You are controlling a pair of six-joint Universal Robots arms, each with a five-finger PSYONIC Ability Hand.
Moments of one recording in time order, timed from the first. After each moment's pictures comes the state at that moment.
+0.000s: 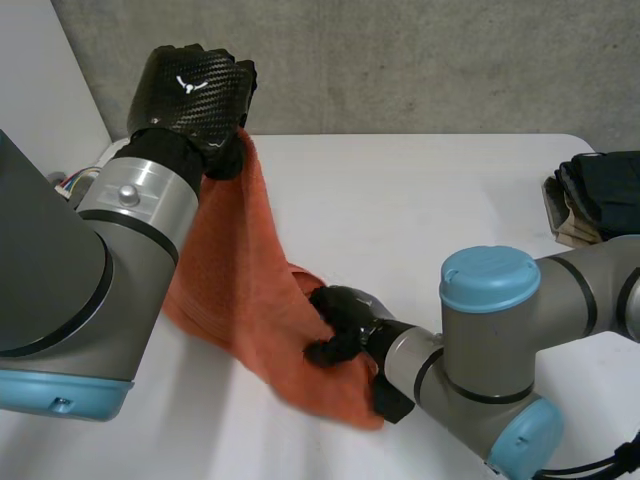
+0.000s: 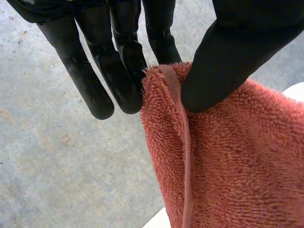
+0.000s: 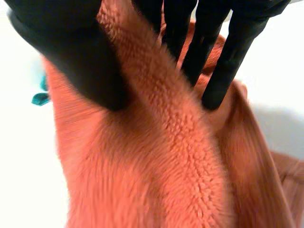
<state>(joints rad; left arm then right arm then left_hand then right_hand) 4.05 -1.72 -1.42 3.32 -1.77 3.51 2.24 -0.97 1.50 -0.10 1.30 3.59 1.15 1.20 1.20 1.20 0.96 1.05 1.06 1.04 1.04 0.86</state>
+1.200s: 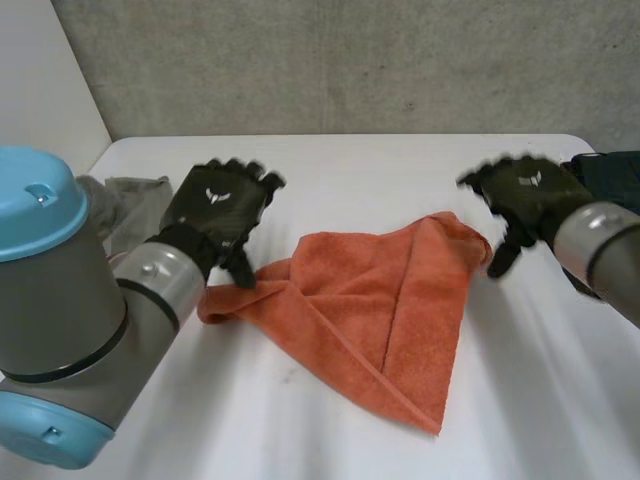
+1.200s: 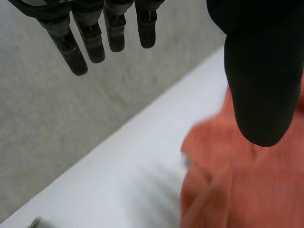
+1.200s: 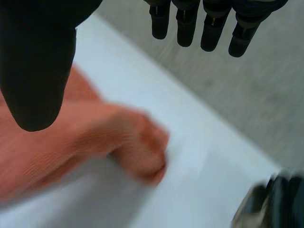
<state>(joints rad) 4.12 -1.78 -1.56 3.19 -1.62 3.45 1.84 -1.33 1.45 0.21 1.39 2.72 0.23 0.22 0.23 0.22 0.05 0.24 0.22 0.22 0.23 0.06</state>
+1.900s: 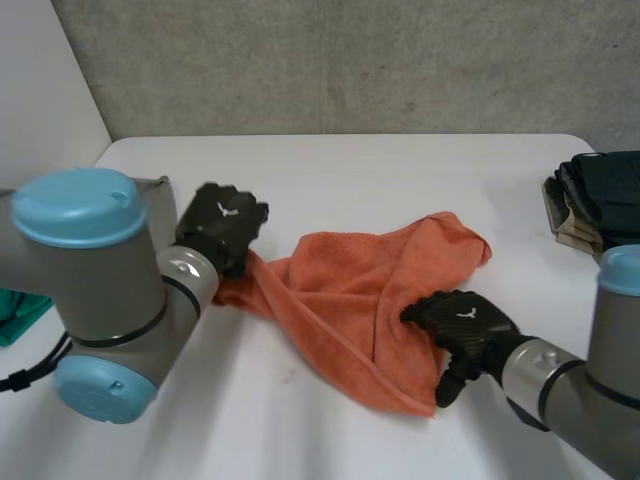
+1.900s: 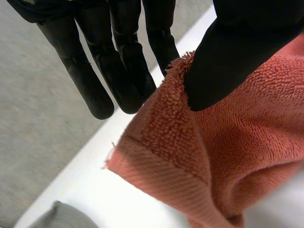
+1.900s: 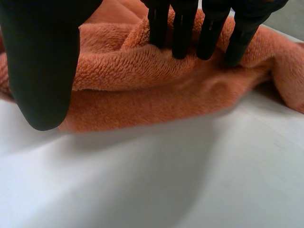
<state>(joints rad) 4.15 -1.95 -1.49 3.26 -1.65 3.62 1.91 -1.25 1.86 -0.03 1.24 2.82 1.16 1.20 1.19 1.20 0.98 0.33 0.34 0.30 0.31 0.11</state>
